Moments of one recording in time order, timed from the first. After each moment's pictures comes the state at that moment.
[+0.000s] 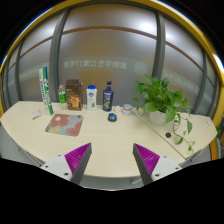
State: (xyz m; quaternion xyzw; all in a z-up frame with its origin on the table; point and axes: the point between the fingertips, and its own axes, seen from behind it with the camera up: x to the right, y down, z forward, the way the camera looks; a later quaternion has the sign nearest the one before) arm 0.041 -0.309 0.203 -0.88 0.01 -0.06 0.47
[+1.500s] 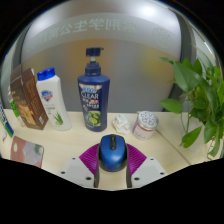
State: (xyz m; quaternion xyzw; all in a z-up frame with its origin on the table) arm 0.097 0.094 0.028 -0.91 0.03 -0.06 0.42
